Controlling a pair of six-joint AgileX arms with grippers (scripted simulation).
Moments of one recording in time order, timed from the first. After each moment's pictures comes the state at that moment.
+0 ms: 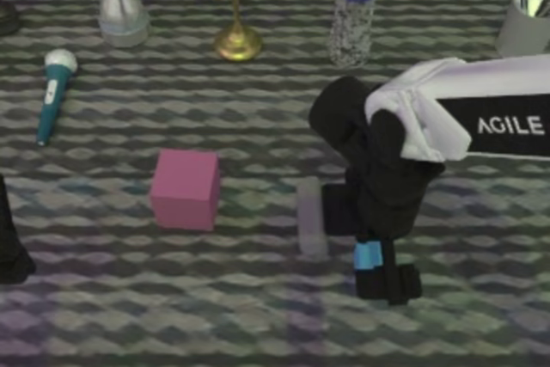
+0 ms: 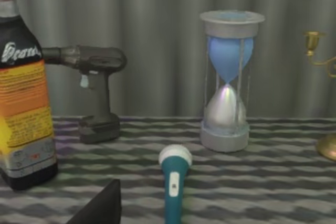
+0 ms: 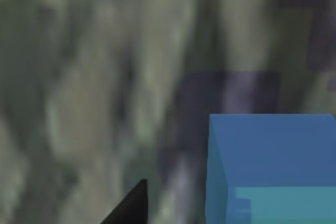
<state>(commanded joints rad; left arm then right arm) 0.00 0.00 0.00 0.00 0.00 0.00 0.66 2.04 1.30 -0.82 0.00 -0.91</state>
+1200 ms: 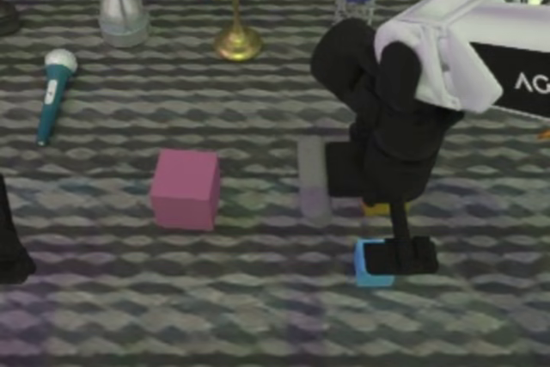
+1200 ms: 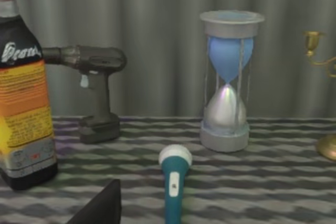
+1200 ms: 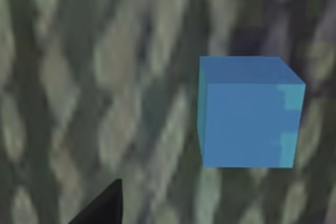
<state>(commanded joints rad) 0.00 0.00 0.00 0.00 0.00 0.00 0.67 1.94 1.45 -1.07 0.00 -0.91</state>
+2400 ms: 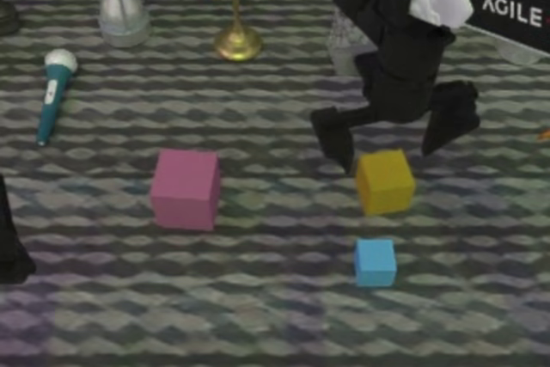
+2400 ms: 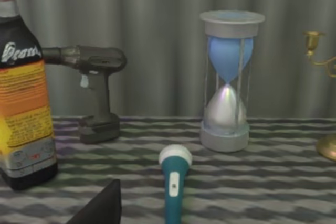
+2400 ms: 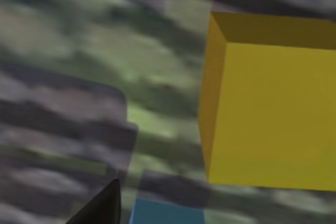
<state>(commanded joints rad) 0.00 0.00 0.00 0.00 0.00 0.00 0.49 2.24 1.86 -1.20 0.00 0.26</state>
